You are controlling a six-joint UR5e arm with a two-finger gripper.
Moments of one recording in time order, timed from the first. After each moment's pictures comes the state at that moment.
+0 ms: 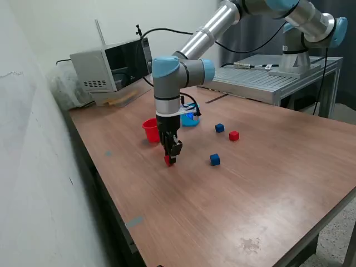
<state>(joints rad) 0.01 -0.51 0.94 -2.17 -1.63 3.24</state>
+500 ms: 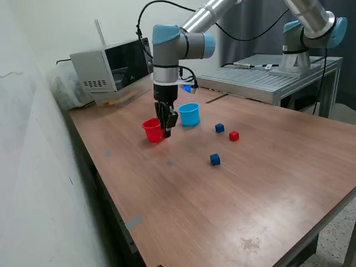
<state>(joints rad) -0.04 -0.69 1.12 -2.21 -1.64 3.21</state>
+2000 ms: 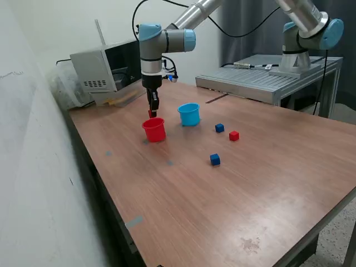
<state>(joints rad) -0.22 -0.76 1.22 -2.21 -1.73 3.21</state>
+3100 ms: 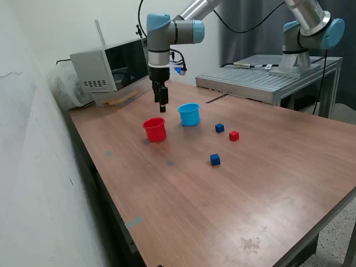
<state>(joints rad) -0.18 -0.86 1.32 -2.21 -1.70 3.21</state>
